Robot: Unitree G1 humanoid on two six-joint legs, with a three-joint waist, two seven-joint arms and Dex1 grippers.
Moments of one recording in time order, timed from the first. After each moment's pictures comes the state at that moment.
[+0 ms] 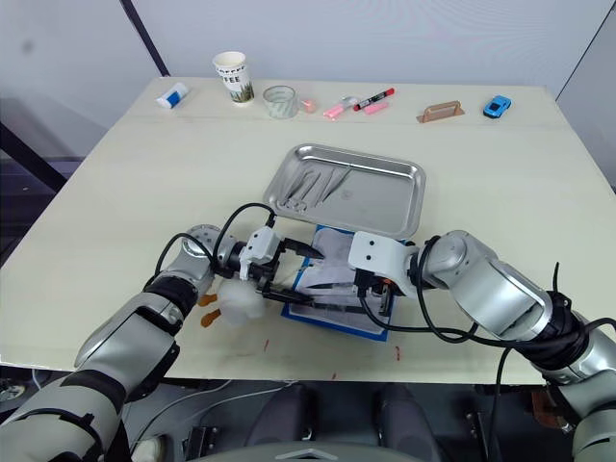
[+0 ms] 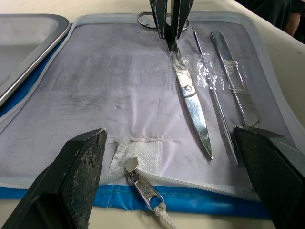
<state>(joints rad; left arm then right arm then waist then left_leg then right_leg) -0.83 0.51 -0.60 1.08 -0.51 -0.59 -1.58 -0.68 -0.75 0.58 -0.57 0.19 1.15 0.87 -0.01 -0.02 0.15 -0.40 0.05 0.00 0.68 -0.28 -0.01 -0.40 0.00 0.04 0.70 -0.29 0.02</state>
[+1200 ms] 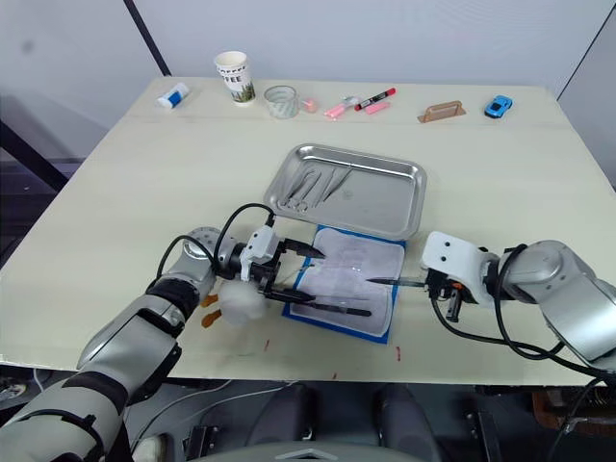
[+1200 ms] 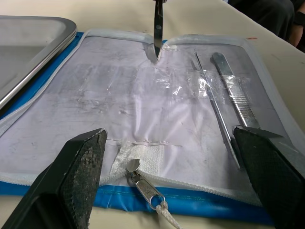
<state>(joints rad) -0.81 0.50 -0.58 1.08 -0.54 -0.56 -1.58 -0.35 -1.08 0.21 -0.63 0.31 1.01 0.92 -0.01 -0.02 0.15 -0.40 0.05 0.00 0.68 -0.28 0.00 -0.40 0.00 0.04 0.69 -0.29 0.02</state>
